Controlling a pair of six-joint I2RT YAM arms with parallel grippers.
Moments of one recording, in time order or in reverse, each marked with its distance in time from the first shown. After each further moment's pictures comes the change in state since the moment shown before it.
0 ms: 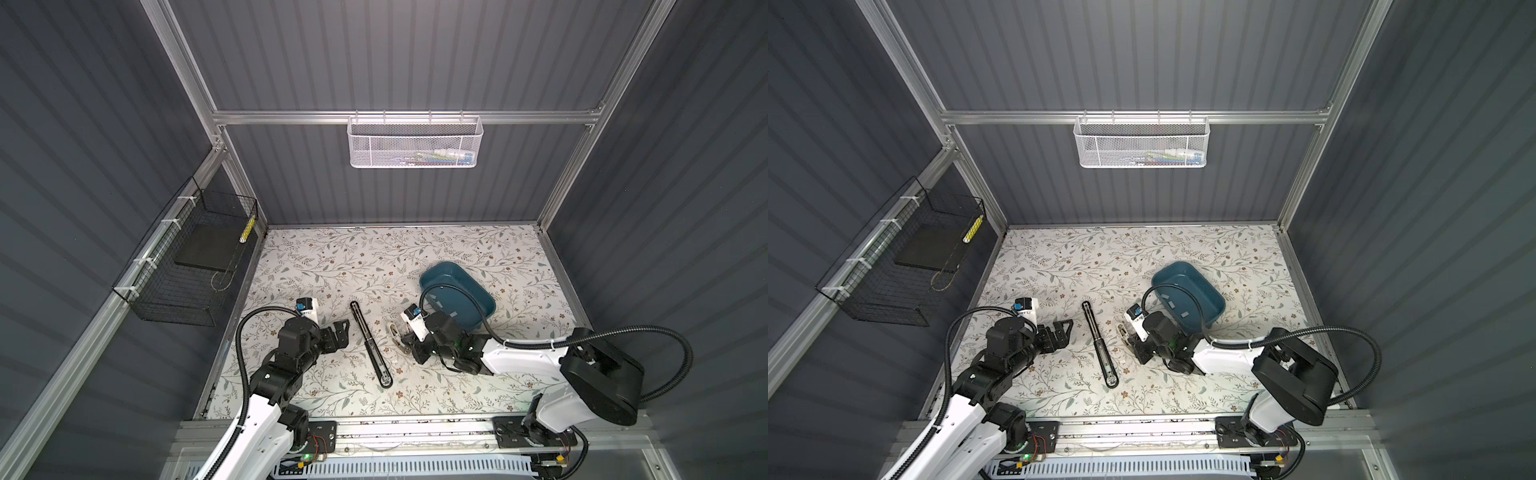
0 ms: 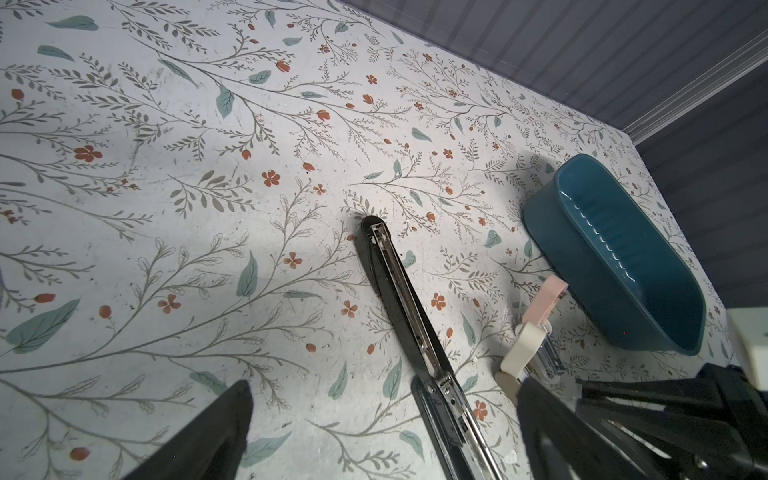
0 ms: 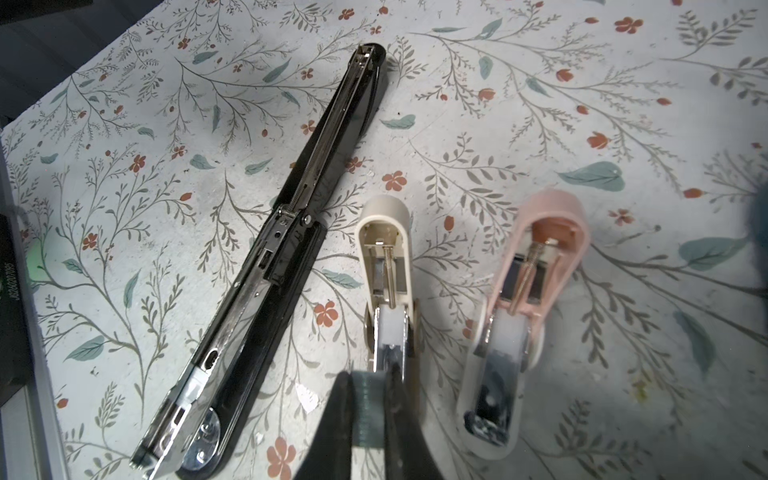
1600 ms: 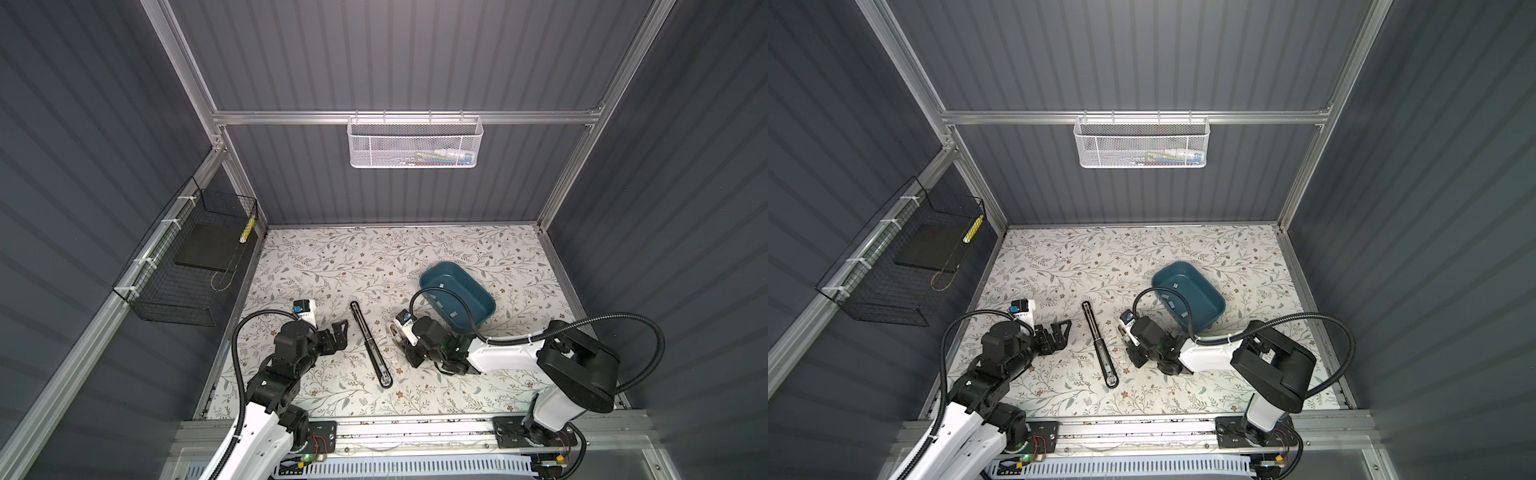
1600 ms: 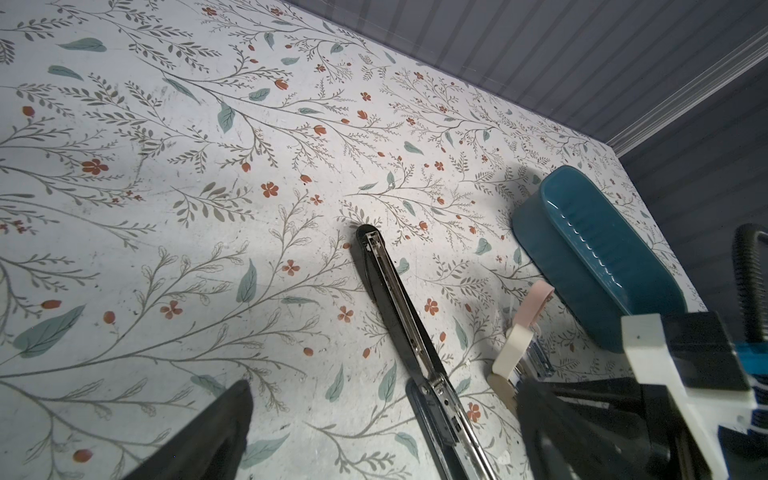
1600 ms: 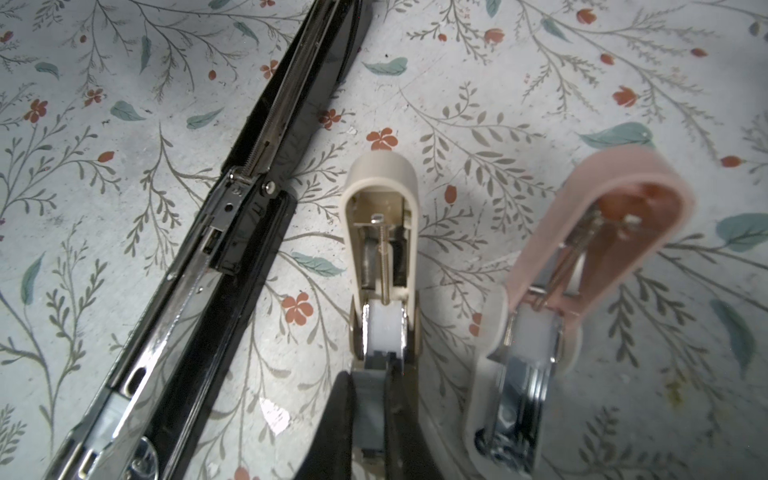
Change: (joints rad) left arm 0.000 -0.060 -0.016 -0.008 0.000 0.000; right arm 0.055 0.106 0.063 -0.061 0.116 -0.012
